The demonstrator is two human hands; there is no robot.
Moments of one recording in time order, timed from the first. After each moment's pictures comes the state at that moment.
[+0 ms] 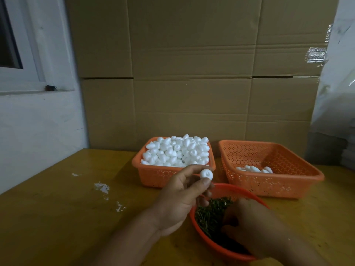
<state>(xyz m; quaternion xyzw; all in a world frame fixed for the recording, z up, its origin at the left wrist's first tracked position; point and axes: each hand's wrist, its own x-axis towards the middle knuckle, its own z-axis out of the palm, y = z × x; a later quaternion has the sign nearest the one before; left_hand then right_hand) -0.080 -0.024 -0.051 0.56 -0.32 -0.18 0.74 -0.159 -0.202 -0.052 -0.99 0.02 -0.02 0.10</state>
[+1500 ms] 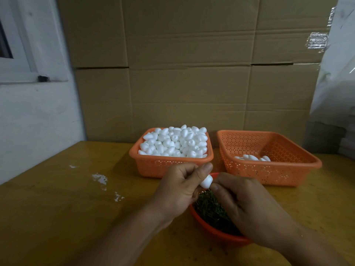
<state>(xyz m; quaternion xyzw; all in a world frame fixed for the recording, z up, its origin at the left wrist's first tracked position) -0.093 -0.028 -0.047 0.64 -0.32 -0.09 0.70 -0.174 -0.186 -0.042 -0.91 -0.18 -0.28 0.27</state>
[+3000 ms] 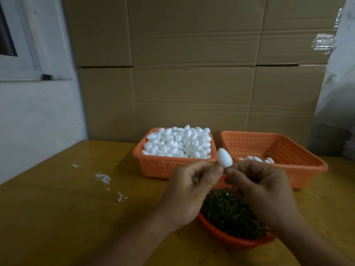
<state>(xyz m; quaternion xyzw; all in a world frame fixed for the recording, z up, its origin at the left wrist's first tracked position) -0.094 -0.028 -0.052 0.63 -0.43 0.00 0.65 -0.165 -0.186 -0.035 -0.78 -0.02 -0.31 0.54</state>
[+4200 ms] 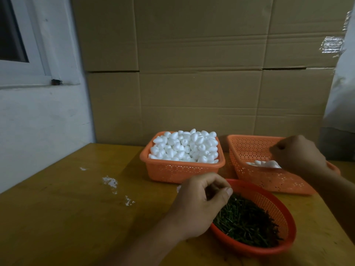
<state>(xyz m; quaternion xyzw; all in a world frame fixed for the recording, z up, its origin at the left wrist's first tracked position) -0.088 -0.026 -0.065 0.71 -0.41 0.04 0.57 -0.083 -0.307 0.001 -0.92 0.27 -0.23 0.17</state>
